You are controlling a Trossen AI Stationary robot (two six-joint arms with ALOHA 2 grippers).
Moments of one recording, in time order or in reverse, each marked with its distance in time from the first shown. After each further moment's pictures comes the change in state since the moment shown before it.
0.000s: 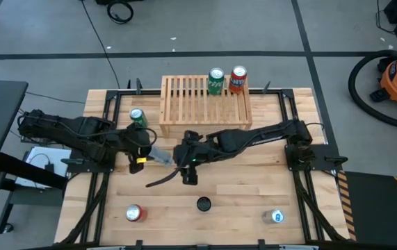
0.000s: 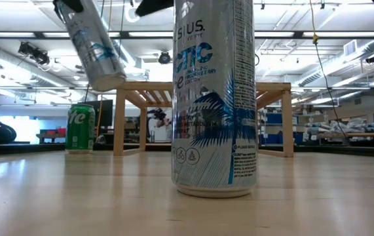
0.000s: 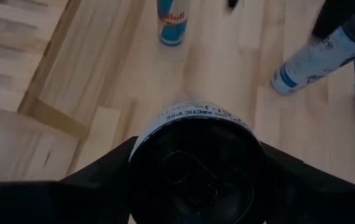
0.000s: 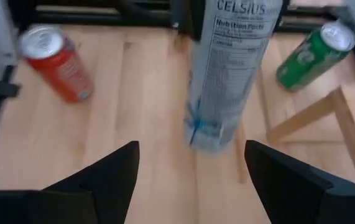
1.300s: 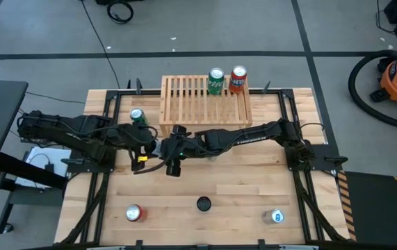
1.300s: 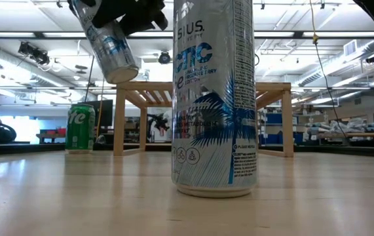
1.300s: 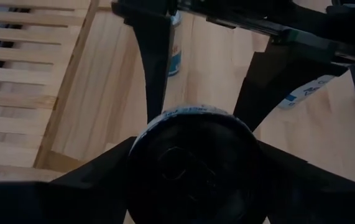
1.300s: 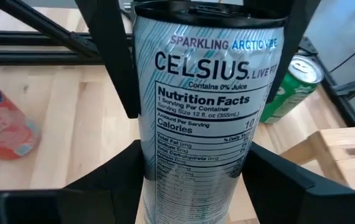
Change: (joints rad) left arm 0.040 0.000 0.000 0.105 0.007 0.185; right arm -0.068 0.109 0.001 0.240 0.028 -0.041
